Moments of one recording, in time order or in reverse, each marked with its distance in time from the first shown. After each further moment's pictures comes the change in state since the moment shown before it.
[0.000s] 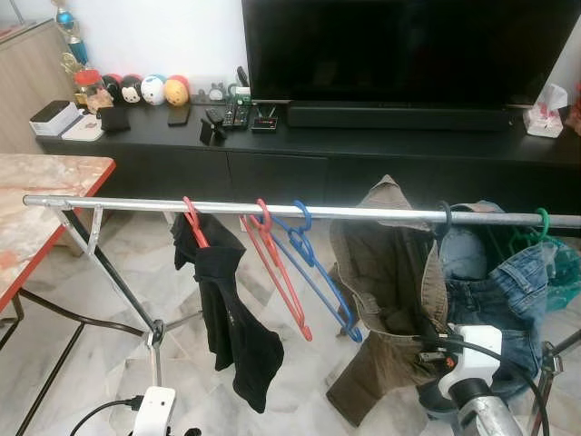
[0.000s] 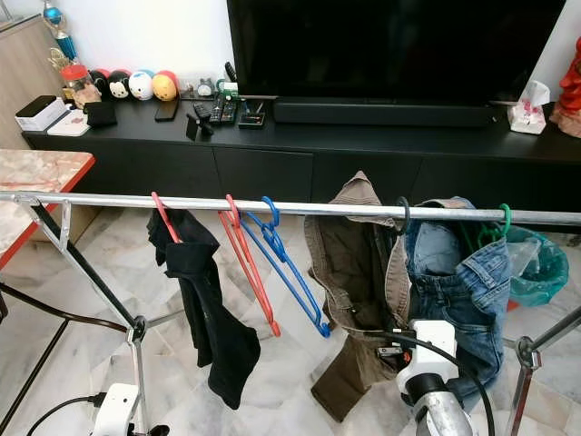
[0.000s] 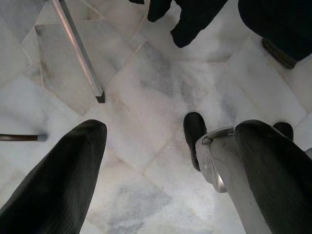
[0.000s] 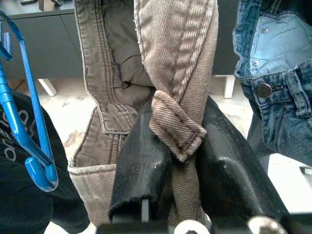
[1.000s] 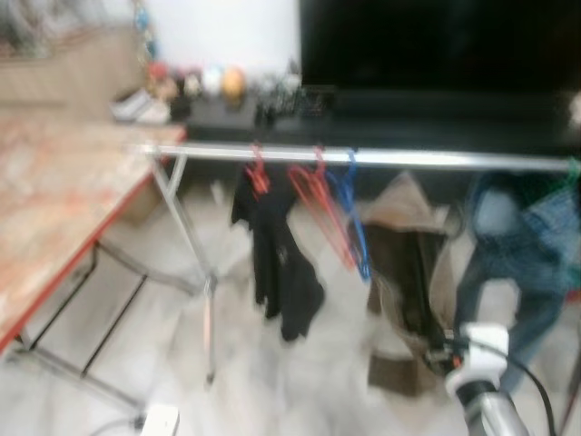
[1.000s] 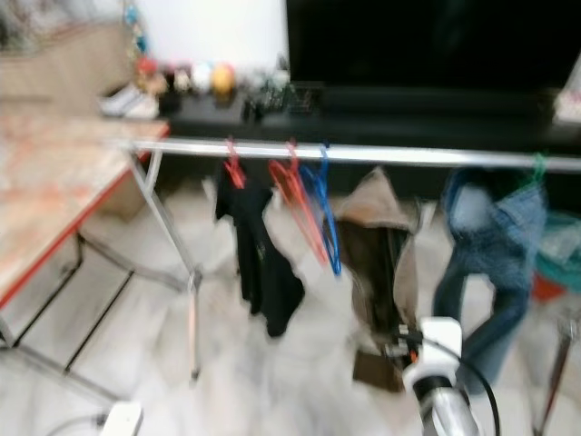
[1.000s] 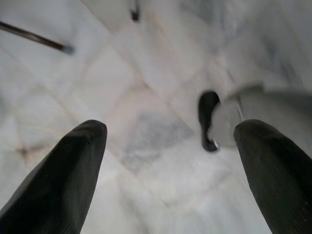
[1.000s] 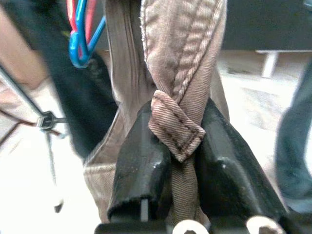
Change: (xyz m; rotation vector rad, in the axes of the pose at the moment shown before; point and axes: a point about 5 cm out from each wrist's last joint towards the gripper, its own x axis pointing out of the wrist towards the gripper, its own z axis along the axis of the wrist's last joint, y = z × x) left arm -0.002 0.005 -0.004 0.007 0.004 0.010; right arm 0.007 0.002 0.000 0.009 0.009 0.008
